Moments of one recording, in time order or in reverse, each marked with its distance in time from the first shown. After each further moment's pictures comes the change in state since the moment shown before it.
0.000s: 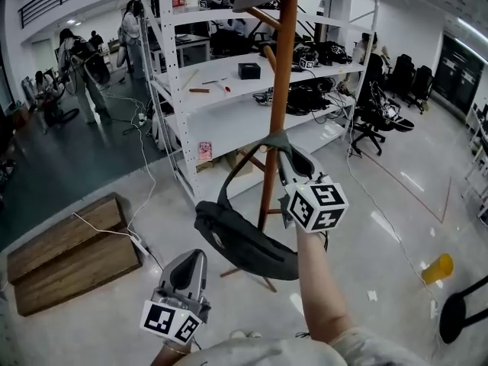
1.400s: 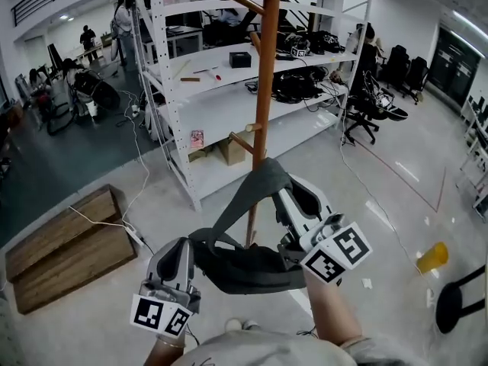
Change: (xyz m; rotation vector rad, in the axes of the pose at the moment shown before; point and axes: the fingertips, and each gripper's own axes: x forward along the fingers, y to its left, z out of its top) left arm -0.016 -0.011 0.017 0.026 -0.049 0.029; right arm -0.129 0.084 0.040 0.169 -0.128 0.276
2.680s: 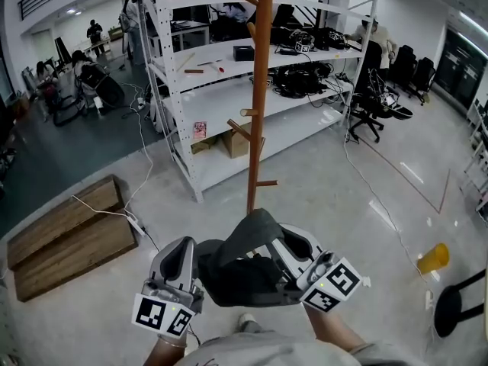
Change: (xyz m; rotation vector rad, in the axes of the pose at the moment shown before) left arm -0.022 -0.039 -0.008 0.001 0.003 0.008; right arm -0.093 0.046 -0.071 0.159 0.119 0.109
